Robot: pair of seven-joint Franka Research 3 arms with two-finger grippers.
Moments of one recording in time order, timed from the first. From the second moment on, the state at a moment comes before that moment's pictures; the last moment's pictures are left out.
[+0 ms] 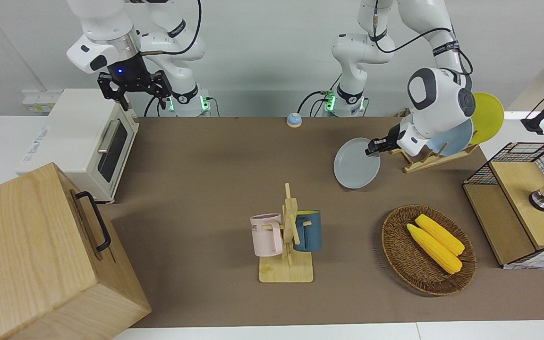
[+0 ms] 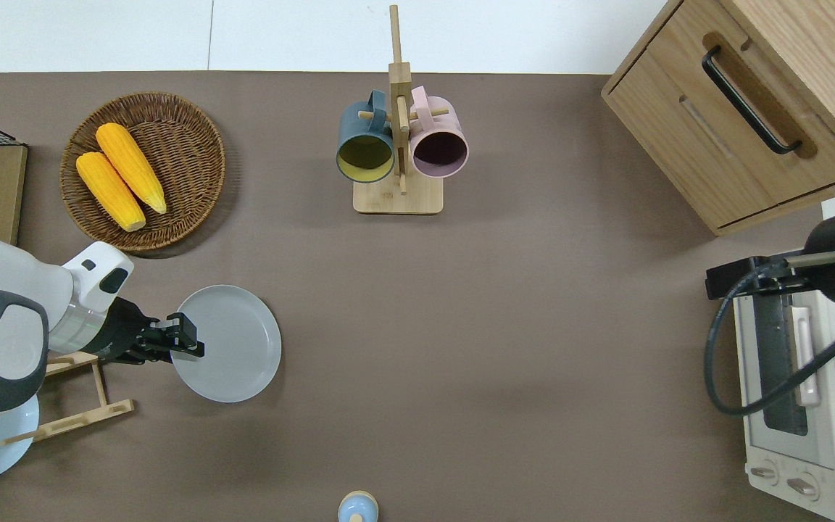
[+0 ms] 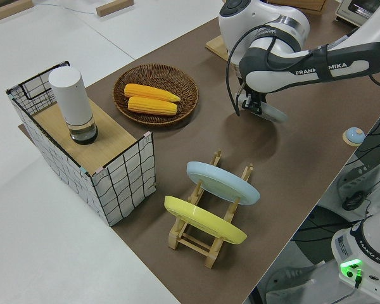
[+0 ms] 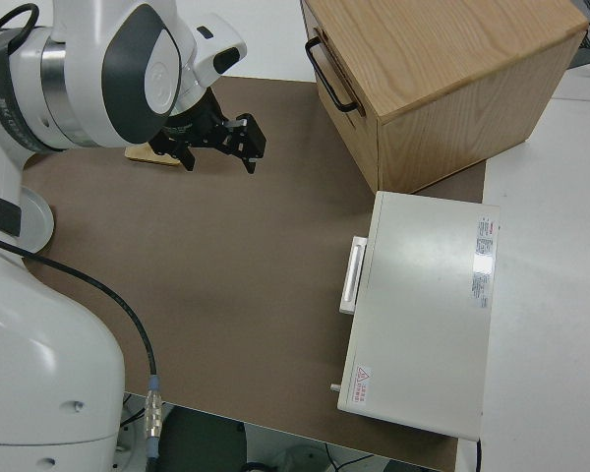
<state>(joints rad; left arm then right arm) -0.19 0.02 0.24 -2.12 -0.35 1.81 -0.01 -0.02 -0.01 0.11 -1.50 -0.01 1.43 0.05</state>
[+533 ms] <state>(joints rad) -0.19 0.01 0.24 -2.12 -0.32 1.82 -0.01 -0.02 -0.01 0.11 -1.50 -0.01 1.43 0.05</state>
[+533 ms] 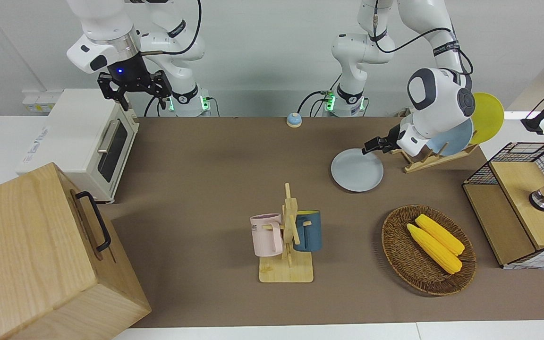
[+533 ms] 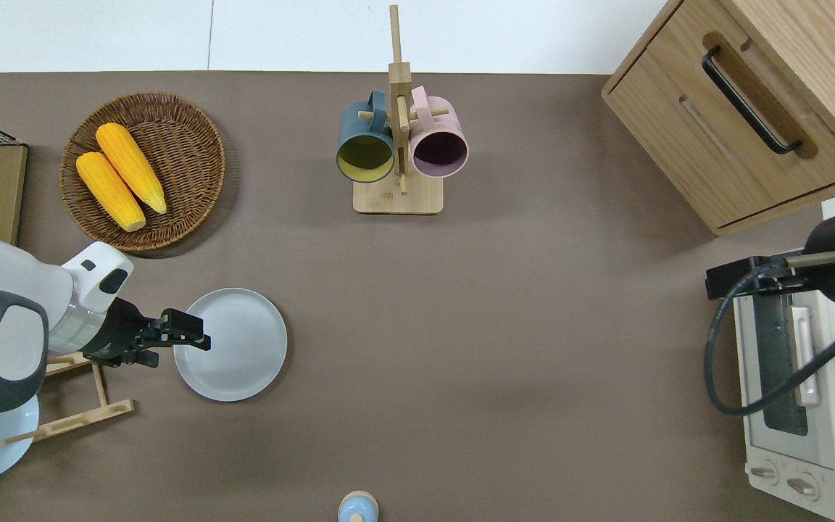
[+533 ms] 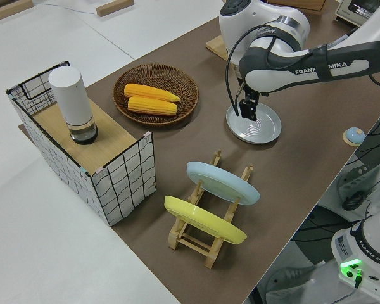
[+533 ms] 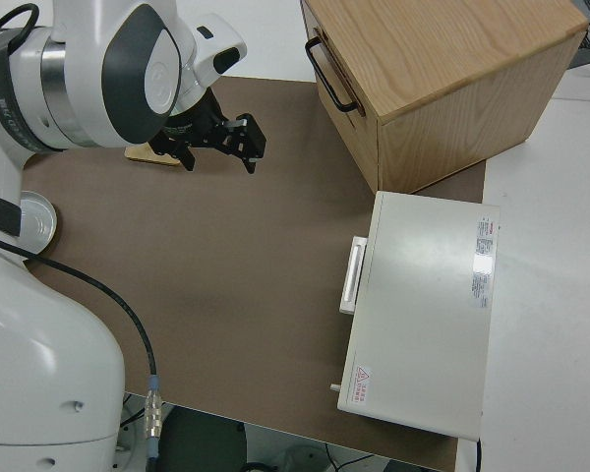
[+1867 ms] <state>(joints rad) -0.16 -0.09 0.16 -1.67 0.04 1.61 -0.10 -0.02 -0.01 0.11 -1.50 -0.01 1.43 0.05</state>
